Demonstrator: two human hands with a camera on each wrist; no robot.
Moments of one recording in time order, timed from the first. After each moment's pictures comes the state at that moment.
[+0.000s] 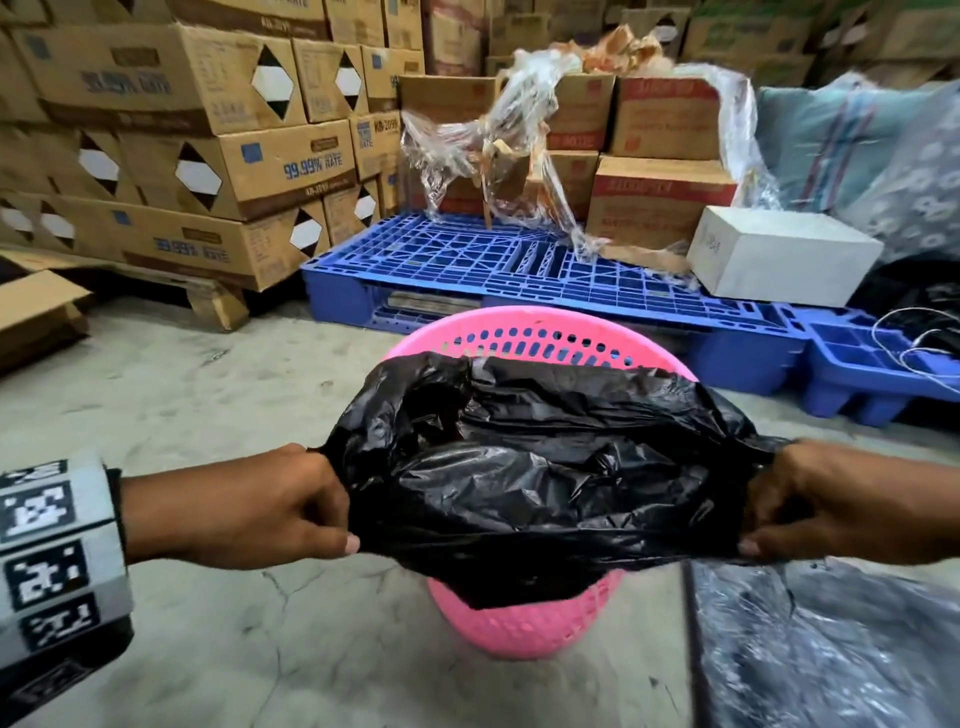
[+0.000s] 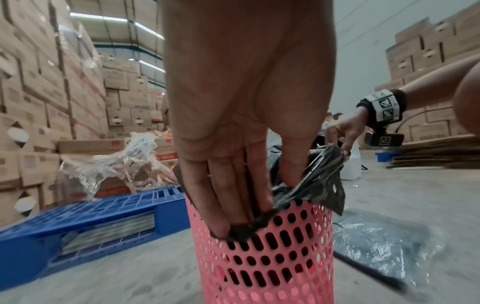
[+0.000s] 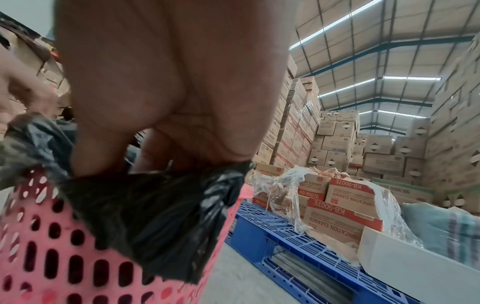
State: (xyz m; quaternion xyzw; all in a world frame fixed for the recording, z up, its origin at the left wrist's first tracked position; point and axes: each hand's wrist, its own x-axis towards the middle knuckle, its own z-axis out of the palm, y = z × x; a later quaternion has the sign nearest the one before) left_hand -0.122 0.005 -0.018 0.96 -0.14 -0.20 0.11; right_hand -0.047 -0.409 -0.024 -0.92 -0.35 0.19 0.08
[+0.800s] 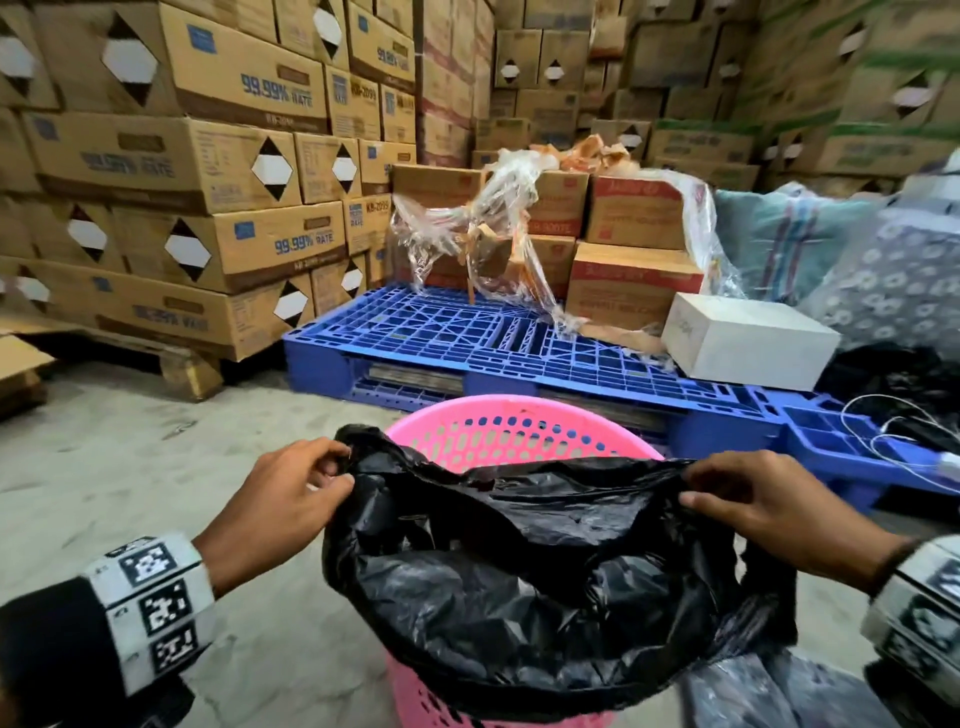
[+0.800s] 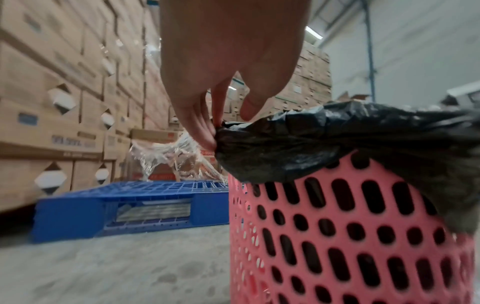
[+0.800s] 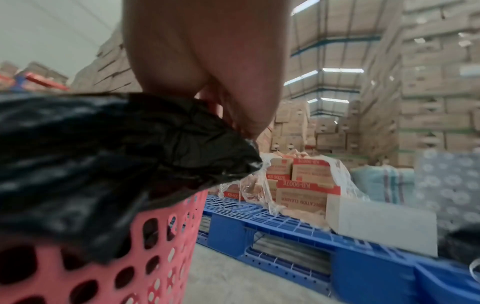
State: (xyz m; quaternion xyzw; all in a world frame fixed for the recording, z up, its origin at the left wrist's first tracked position) left_hand -0.035 0.010 -0.050 0.93 0.01 0.21 0.31; right_hand 0.001 -0.393 -0.012 -0.96 -0.16 -0.04 0.24
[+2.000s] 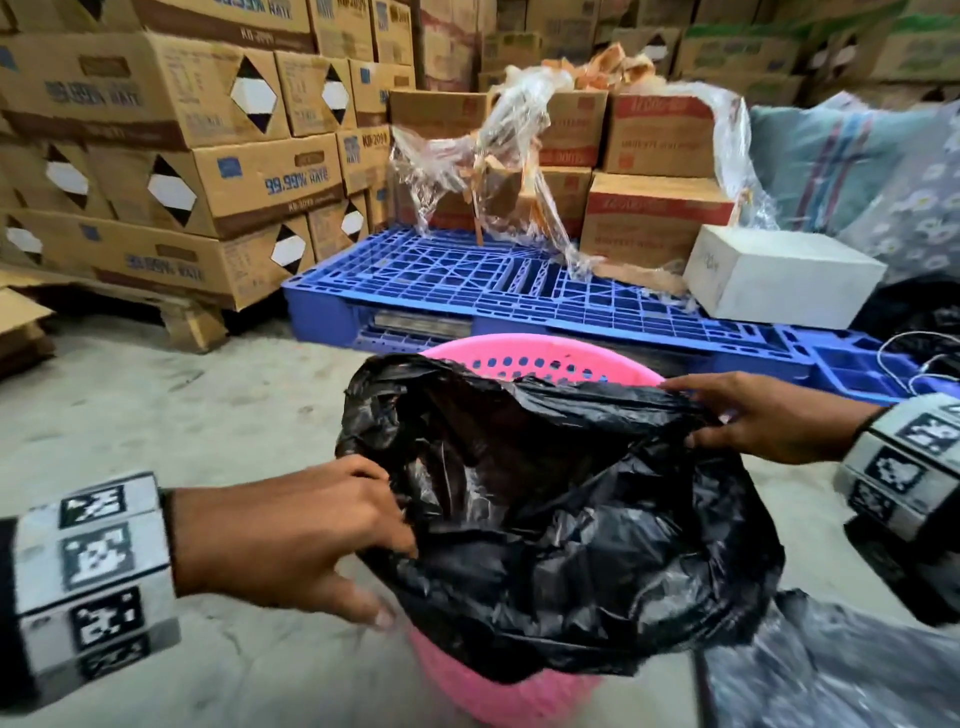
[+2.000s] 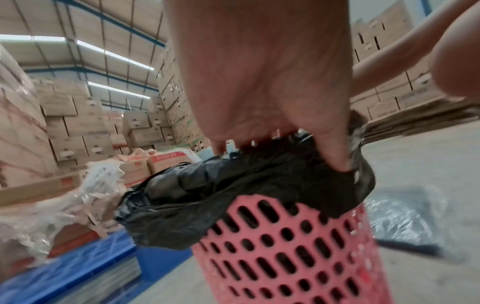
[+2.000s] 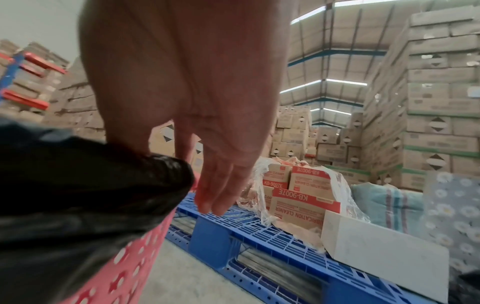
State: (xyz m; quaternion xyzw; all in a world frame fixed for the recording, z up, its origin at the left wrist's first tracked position) left_hand -0.067 -0.018 -0.025 0.91 -0.41 -0.10 -0.01; right_hand 0.059 -0.380 -0.011 -0.97 -0.20 0.12 0.09
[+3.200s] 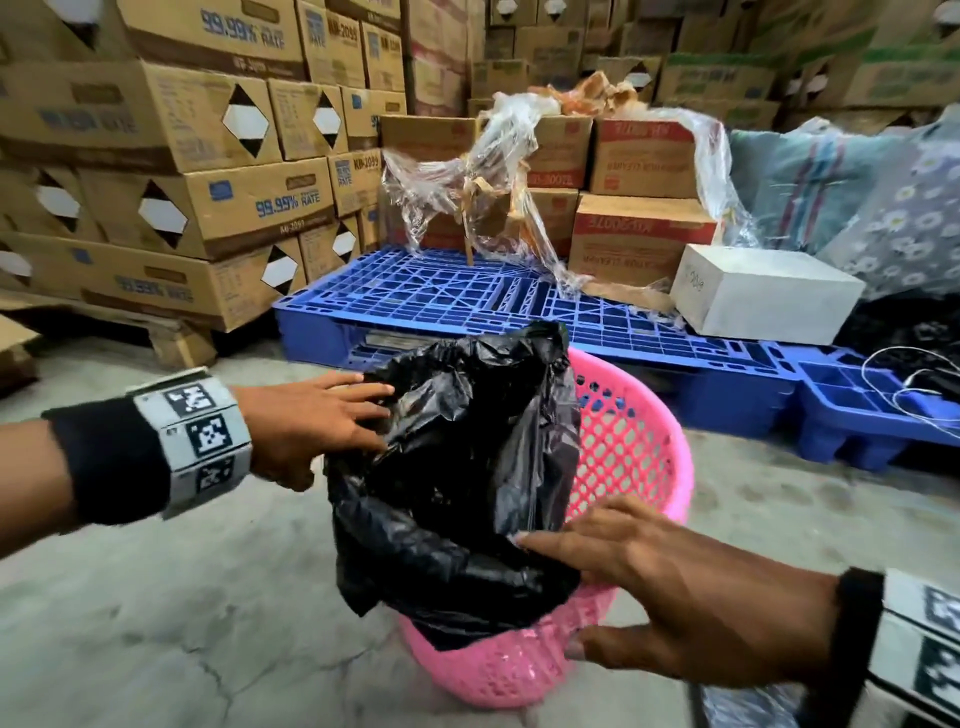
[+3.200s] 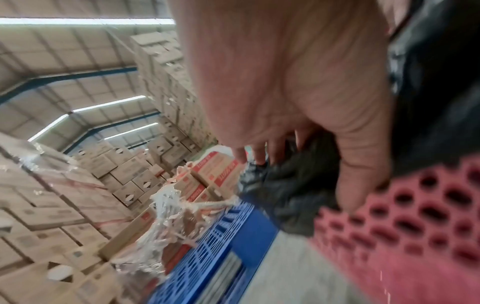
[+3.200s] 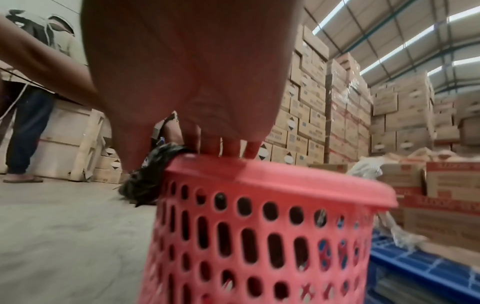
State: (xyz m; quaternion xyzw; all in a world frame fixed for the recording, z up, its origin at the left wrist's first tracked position) left_hand 0.021 -0.003 -0.004 0.89 -0.30 -0.15 -0.31; right_hand -0.043 -0.317 -0.030 -0.87 -0.48 0.06 0.09
